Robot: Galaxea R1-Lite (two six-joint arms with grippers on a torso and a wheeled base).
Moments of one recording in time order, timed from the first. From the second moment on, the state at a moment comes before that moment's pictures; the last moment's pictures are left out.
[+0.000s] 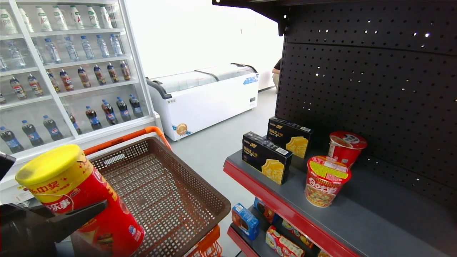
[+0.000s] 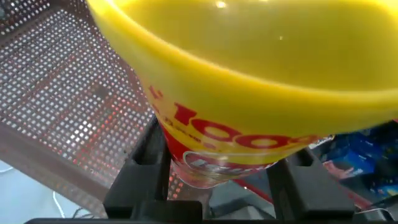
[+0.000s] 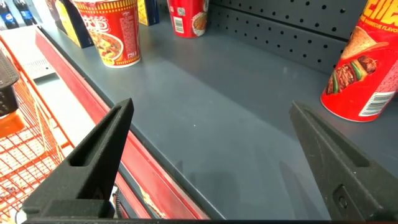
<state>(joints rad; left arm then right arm) -0.17 0.96 -0.49 -0.10 -0.20 -0.16 0.00 0.00 0.00 0.00 0.00 0.00</state>
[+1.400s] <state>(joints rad) -0.16 0.96 -0.51 -0.16 -0.20 -0.15 0.00 0.00 0.00 0.00 0.01 0.00</state>
